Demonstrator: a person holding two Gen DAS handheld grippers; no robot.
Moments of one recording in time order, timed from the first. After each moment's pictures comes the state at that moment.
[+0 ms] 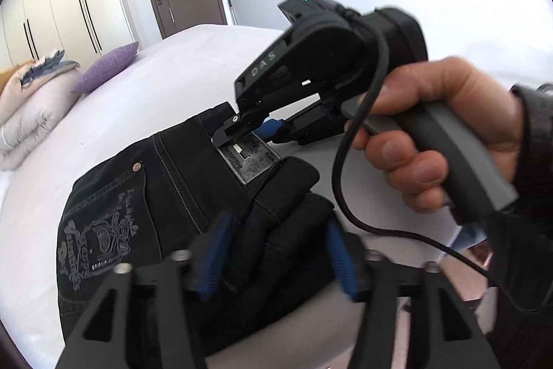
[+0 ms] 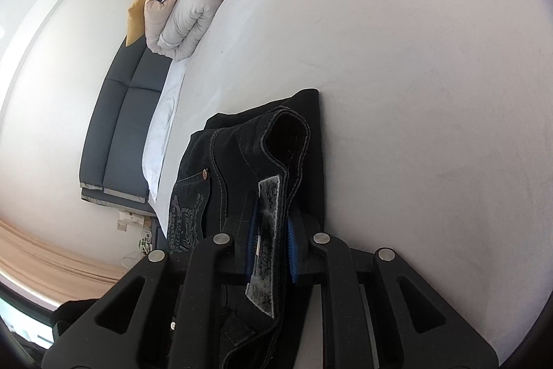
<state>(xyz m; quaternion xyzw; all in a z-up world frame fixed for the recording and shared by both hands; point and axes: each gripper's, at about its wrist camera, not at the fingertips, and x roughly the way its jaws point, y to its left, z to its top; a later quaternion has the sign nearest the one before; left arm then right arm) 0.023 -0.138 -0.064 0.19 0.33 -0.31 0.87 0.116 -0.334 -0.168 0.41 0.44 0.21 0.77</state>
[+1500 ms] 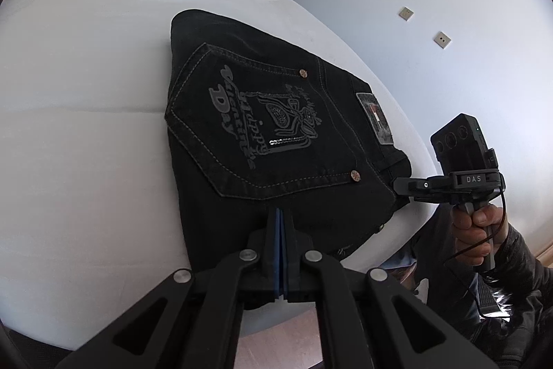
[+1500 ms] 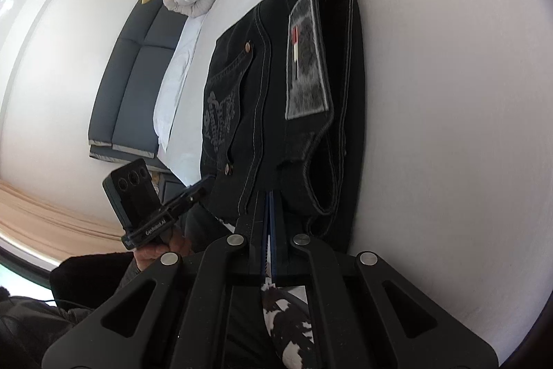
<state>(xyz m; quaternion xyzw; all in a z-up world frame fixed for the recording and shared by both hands) 0.107 0.092 -0.102 -0.10 0.46 -0.35 0.81 0.011 -0.270 -0.169 0.37 0.48 0.26 0.75</state>
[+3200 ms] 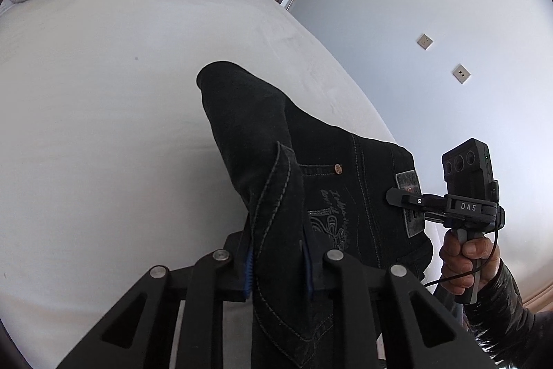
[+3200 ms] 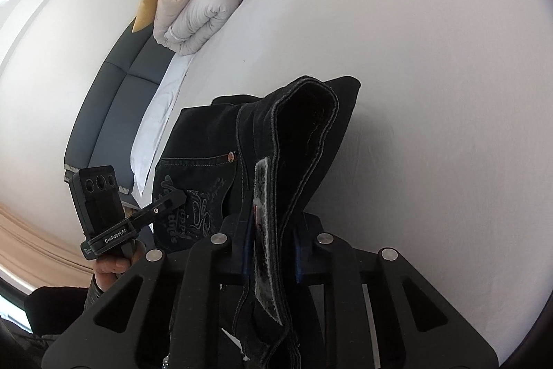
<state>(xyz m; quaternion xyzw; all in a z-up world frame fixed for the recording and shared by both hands) 0.250 0.058 -0.031 -0.10 0.45 -0.33 0.83 0.147 -0.301 -0.103 0.33 0.43 0.20 0.81</state>
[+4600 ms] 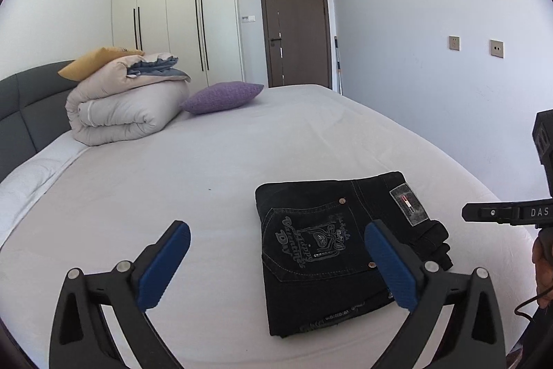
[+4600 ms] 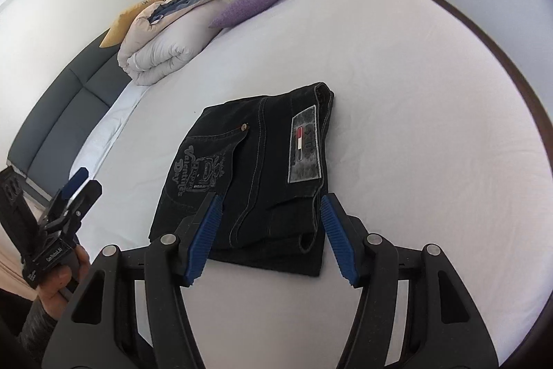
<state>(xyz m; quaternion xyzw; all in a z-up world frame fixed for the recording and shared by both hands) 0.174 0.002 0.027 0.08 0.22 -0.14 0.96 0.097 -0.317 -0.049 0.20 0.36 0.04 0.91</state>
